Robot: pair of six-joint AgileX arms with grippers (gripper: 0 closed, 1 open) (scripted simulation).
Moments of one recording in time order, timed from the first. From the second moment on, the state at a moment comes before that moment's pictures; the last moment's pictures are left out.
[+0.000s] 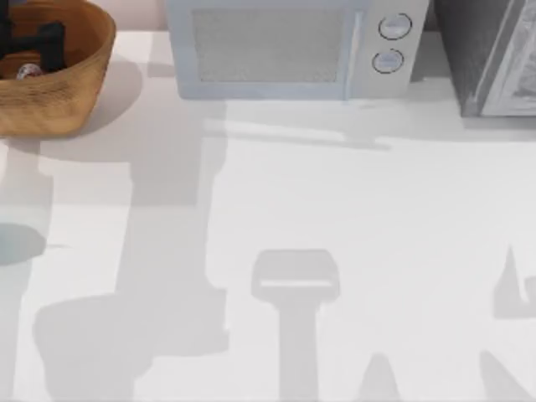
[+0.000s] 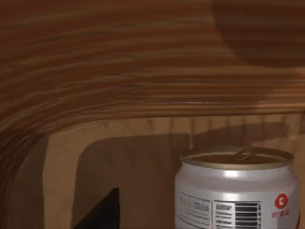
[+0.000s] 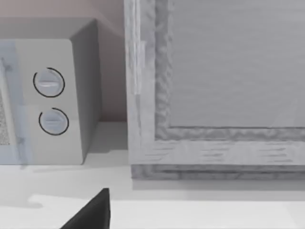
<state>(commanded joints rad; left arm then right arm) 0.14 3.07 3.25 -1.49 0.29 0.09 0.00 0.00 0.00 0.00 0.00 0.00</state>
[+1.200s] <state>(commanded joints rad) 0.14 3.07 3.25 -1.49 0.29 0.09 0.00 0.00 0.00 0.00 0.00 0.00</state>
